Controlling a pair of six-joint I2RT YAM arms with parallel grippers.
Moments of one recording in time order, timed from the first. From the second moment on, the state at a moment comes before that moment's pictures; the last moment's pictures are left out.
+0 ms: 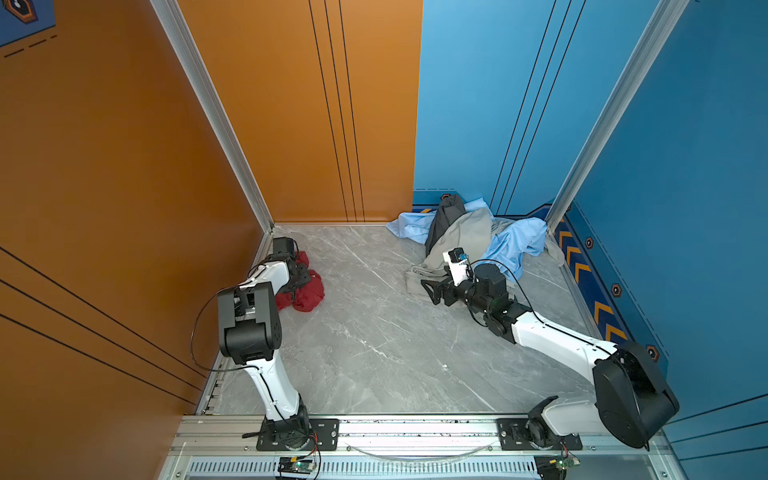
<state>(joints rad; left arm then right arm) 0.18 1.90 1.27 -0.45 -0.05 -0.28 0.52 1.40 0.78 0.30 -0.20 0.10</state>
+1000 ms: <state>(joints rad) 0.14 1.62 1.24 -0.41 -0.05 -0.25 0.52 1.41 0.86 0.23 -0.19 0.09</state>
